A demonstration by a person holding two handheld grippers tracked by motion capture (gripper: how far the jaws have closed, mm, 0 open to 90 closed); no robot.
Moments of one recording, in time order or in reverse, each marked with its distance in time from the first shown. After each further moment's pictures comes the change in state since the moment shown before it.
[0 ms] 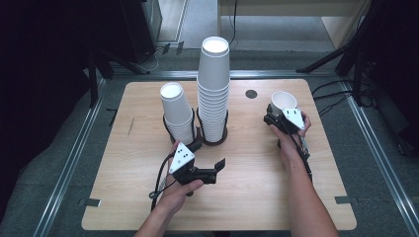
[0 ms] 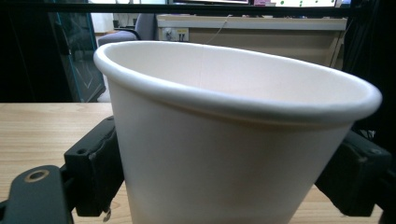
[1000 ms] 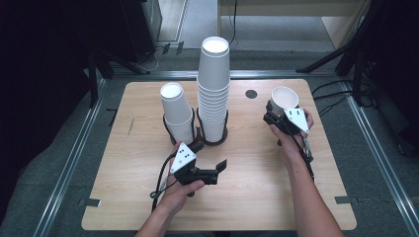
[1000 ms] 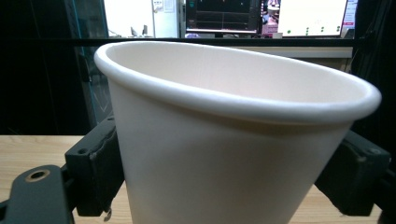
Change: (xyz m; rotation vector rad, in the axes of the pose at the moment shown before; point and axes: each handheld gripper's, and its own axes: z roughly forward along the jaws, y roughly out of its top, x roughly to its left) left arm -0.002 -0.001 0.001 0.000 -0.031 -0.004; right arm 0.008 0.028 -0.027 -0.100 0.049 0.005
